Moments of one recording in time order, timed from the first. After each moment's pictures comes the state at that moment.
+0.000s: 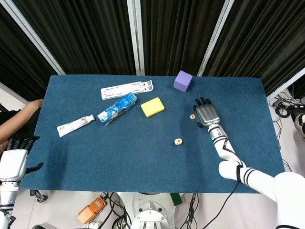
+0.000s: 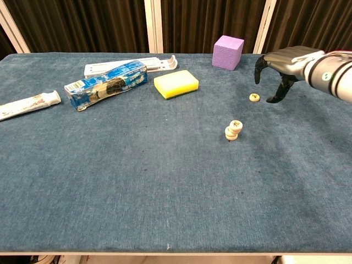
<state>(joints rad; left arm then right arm) -0.08 -1.22 -0.04 -1.46 1.45 1.45 0.07 0.85 -1.67 0.21 -1.01 -0.94 0.76 -0.46</state>
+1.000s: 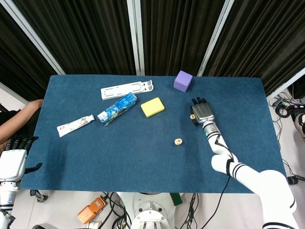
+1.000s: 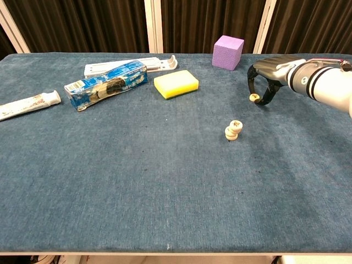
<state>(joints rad) -0.08 -1.22 -0.04 -1.47 1.43 1.44 0.08 0.91 -1.79 0.23 -0.79 -0.95 0.65 -0.38</state>
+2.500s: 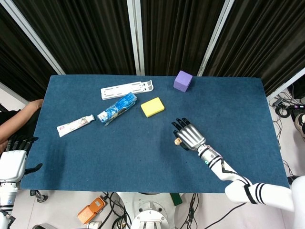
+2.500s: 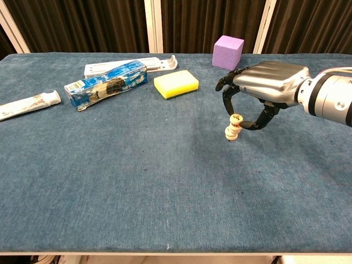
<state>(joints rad) -0.07 -1.24 -0.04 -1.43 1.44 1.45 0.05 0.78 -1.49 0.08 -1.49 -1.26 0.89 -0.46</state>
